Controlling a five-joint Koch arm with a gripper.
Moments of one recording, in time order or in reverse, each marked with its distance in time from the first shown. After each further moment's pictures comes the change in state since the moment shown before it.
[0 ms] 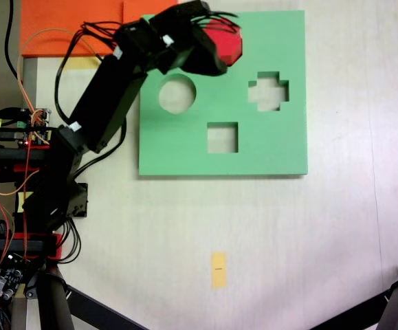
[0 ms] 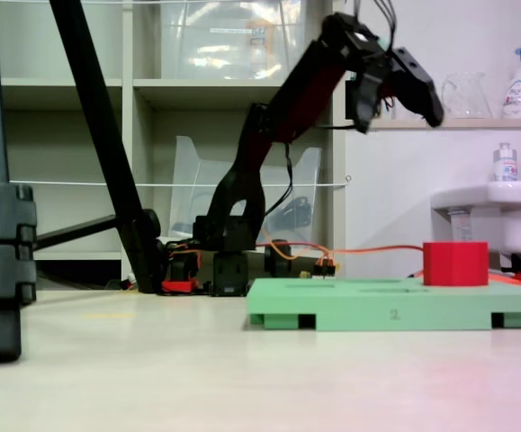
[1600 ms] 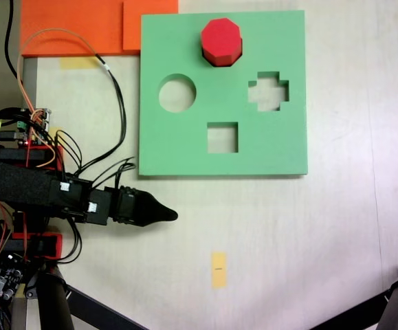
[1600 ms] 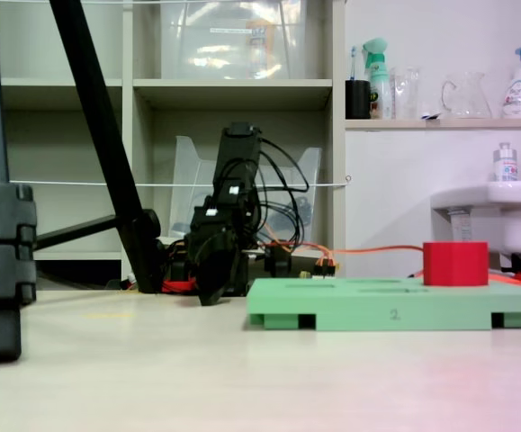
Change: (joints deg) arm 46.1 64.2 158.3 -97.9 -107.0
